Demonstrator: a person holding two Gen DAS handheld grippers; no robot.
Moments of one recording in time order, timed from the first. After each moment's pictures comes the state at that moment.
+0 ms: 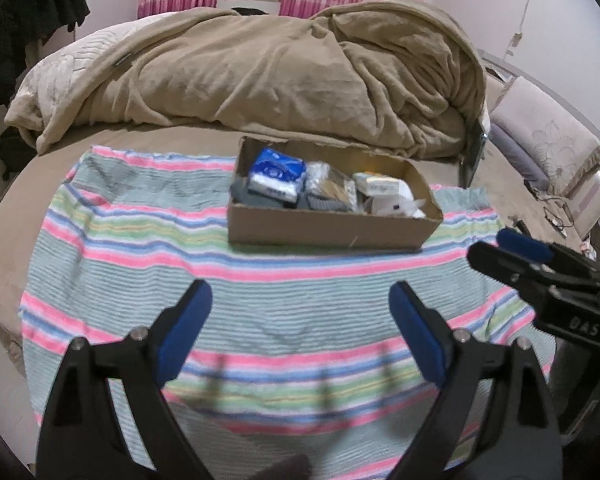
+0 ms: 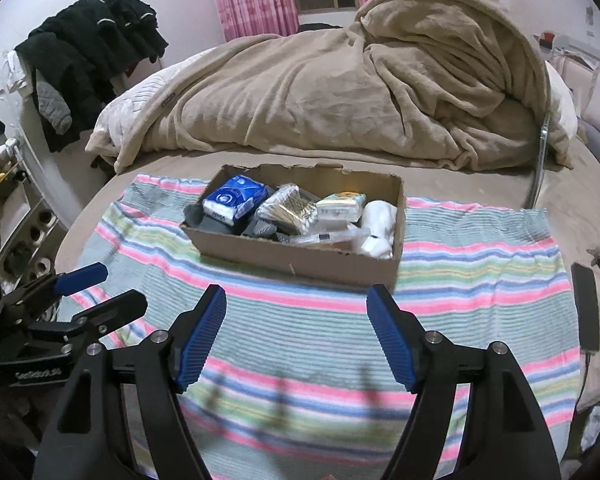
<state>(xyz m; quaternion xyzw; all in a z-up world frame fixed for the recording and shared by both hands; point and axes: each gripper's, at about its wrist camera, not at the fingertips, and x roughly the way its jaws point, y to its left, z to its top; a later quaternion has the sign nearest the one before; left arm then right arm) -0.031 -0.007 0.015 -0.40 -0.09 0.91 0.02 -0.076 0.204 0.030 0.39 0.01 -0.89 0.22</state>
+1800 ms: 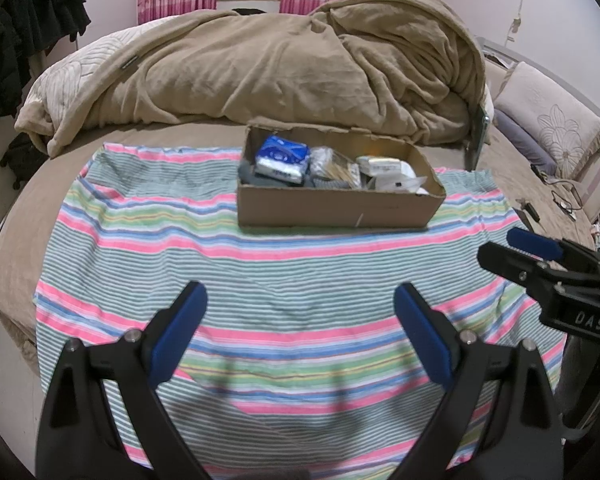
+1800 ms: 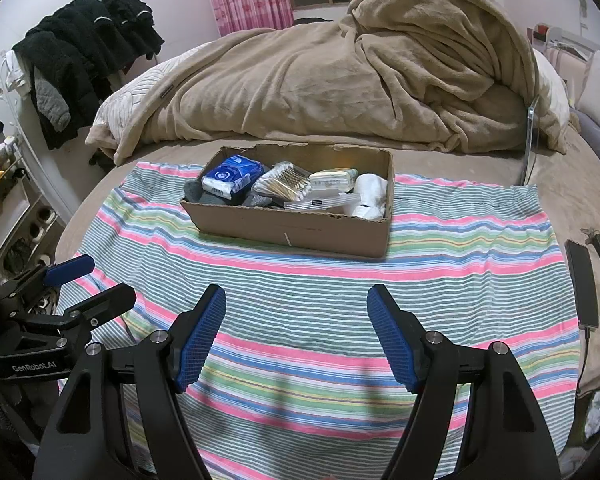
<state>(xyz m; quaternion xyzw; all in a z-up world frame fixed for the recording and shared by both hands) -0.011 -0.001 0.009 -0.40 -0.06 0.91 0.01 -0.059 0.215 0.018 0.40 0.00 -0.89 0.21</state>
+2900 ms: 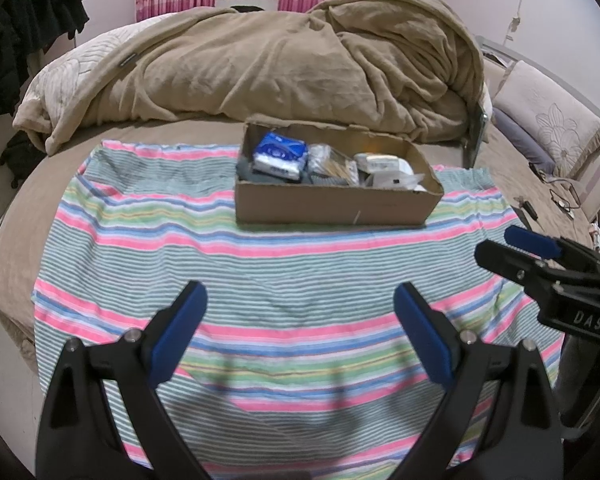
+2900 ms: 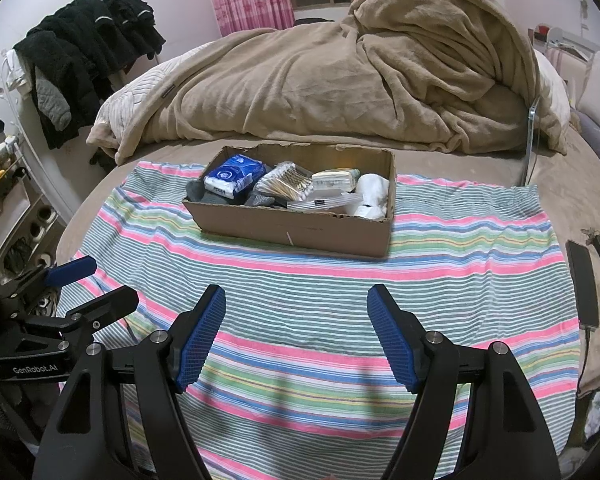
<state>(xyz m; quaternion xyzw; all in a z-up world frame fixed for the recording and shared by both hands) -0.008 0.001 0.010 -0.41 -0.06 0.91 0.01 -0.060 0.215 0.018 0.40 0.00 -0.89 0.21</state>
